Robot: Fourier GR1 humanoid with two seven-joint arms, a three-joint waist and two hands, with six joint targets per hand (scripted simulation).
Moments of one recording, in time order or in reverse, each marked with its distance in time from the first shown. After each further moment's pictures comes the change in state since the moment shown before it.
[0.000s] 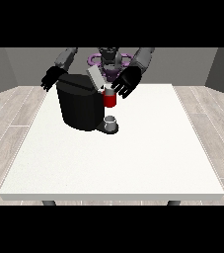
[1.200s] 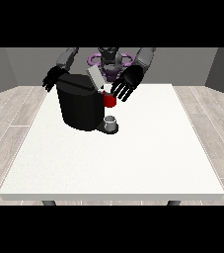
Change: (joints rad) left arm 0.009 0.017 -0.040 0.003 -0.068 -0.029 -0.054; right arm 0.019 0.010 0.008 0.005 0.011 -0.011 -0.015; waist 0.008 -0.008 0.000
